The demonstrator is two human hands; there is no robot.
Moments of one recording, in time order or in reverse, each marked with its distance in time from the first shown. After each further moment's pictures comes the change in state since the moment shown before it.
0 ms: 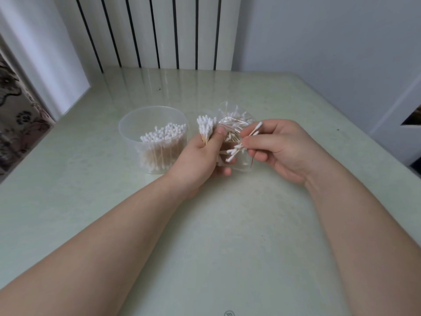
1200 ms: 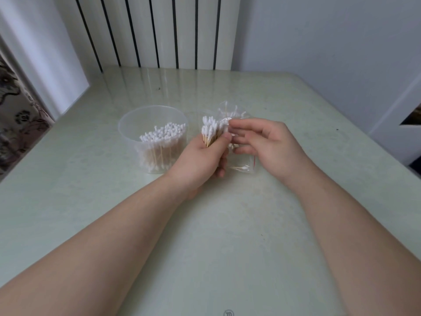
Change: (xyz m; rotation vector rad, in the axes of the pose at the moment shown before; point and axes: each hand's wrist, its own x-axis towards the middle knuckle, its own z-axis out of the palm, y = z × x) left_hand 0.005 -0.006 -0.002 0.108 0.030 0.033; right_hand 0.004 0.015 0.011 -0.229 0.006 -0.205
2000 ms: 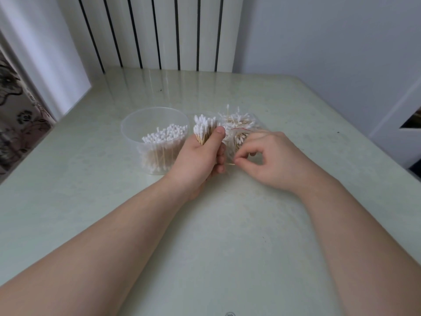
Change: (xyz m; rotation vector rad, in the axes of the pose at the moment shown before) left_hand -0.001 0.003 -0.002 -0.170 0.078 0.004; right_hand -0.001 0.008 -0.016 -0.830 -0.129 -0.397
